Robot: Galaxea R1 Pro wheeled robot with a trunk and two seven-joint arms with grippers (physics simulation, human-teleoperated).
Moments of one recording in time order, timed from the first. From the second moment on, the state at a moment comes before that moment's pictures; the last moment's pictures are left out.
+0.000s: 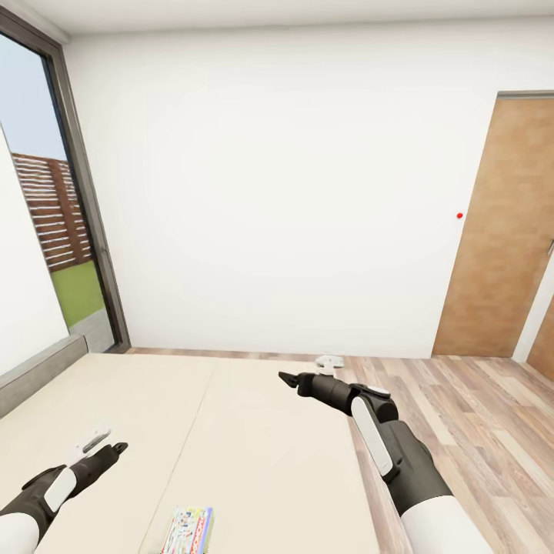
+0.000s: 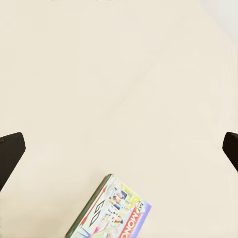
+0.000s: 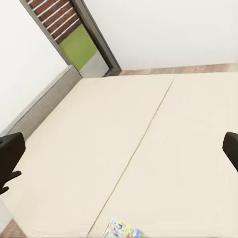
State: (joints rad) left arm -0.62 0.30 0.49 -0.30 0.26 0.27 -0.17; right arm -0.55 0.08 0.13 -1.15 -0.35 0.61 0.34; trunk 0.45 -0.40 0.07
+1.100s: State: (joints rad) left arm -0.62 0.30 0.48 -0.30 0.26 0.27 -0.17; right arm -0.55 0.07 0.13 -1.15 -0.35 0.62 0.34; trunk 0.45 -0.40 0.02
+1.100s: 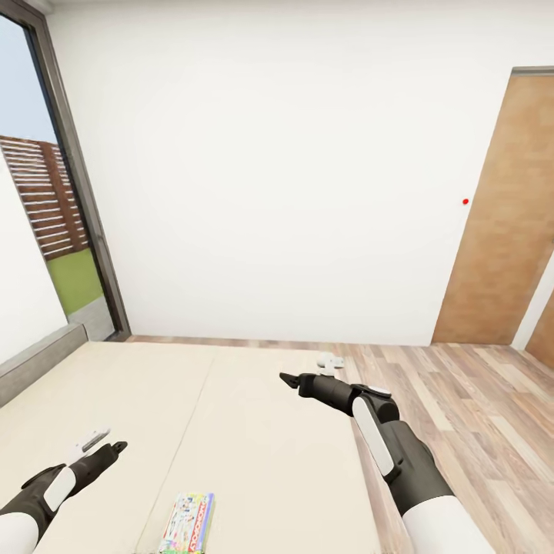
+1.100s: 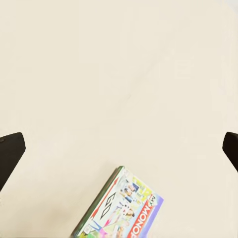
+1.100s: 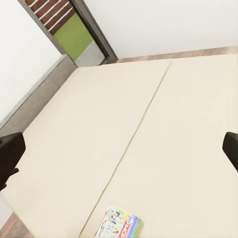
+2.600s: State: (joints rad) left arm -0.62 0.30 0.48 -0.30 0.26 0.27 -0.17; right arm -0.55 0.07 0.13 -1.15 -0.35 0.62 0.34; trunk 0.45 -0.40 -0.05
